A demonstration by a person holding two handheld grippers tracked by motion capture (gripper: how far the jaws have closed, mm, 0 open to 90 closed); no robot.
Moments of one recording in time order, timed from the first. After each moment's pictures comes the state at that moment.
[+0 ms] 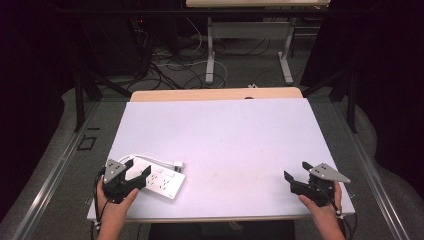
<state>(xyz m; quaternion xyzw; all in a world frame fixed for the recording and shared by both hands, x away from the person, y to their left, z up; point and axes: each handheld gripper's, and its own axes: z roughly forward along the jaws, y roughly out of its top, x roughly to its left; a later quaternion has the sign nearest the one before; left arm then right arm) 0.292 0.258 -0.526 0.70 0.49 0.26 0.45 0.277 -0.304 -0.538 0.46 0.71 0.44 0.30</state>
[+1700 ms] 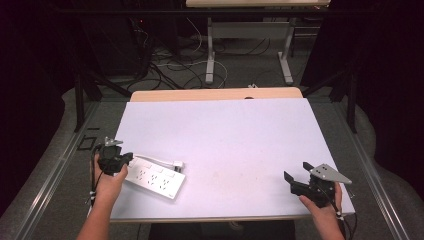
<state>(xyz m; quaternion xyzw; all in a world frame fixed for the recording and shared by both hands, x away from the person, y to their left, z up) 0.357 0.283 -0.504 0.74 0.57 0.20 0.29 0.275 -0.304 -0.537 0.46 0.70 0.45 0.30</state>
